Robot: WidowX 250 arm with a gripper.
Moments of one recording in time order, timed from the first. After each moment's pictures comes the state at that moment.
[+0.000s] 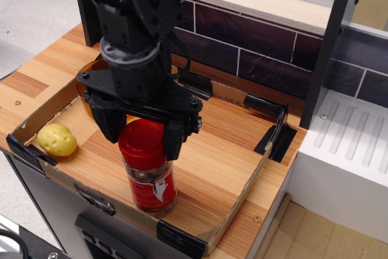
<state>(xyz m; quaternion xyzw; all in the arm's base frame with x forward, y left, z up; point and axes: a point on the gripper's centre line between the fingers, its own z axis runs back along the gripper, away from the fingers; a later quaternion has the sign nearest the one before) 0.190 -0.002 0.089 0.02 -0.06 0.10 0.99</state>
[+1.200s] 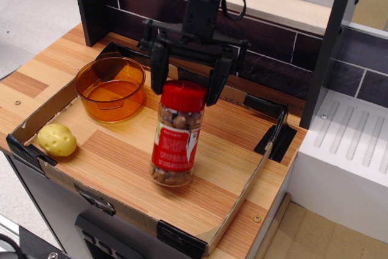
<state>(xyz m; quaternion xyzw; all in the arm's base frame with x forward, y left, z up) 0.267 -0.002 0.078 0.05 0.17 0.20 0.96</state>
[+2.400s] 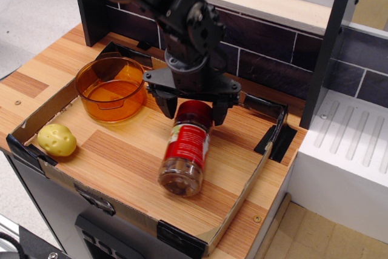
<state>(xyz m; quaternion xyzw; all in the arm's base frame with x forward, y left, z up) 0.289 0.006 0.027 0.01 -0.15 0.16 0.98</state>
